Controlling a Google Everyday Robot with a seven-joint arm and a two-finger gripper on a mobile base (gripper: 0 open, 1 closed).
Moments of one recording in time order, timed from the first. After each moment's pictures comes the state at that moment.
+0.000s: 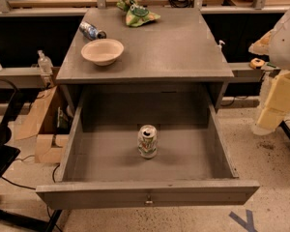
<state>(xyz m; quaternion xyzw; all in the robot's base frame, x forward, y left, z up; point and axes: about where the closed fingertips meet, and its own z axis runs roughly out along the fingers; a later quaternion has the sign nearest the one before) 0.438 -0.217 0.976 -0.60 0.78 -0.03 0.16</state>
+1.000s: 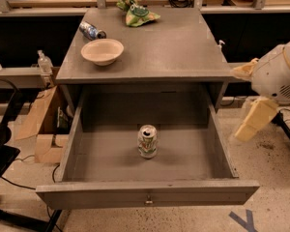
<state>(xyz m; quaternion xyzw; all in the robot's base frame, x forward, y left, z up) 0.466 -0.206 0.906 -0.60 0.76 0.06 0.24</state>
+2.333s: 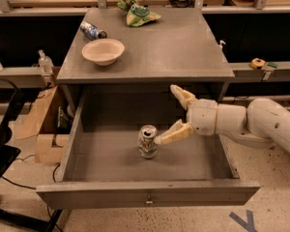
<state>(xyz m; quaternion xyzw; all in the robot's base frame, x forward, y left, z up) 0.558 -0.064 0.793 -0.49 0.58 0.31 0.57</state>
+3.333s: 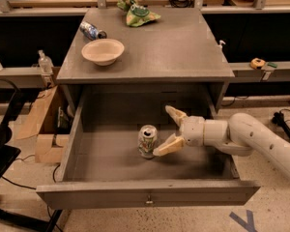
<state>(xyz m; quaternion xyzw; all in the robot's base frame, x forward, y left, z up) 0.587 -0.063 0.683 -0.48 0.62 0.34 0.52</state>
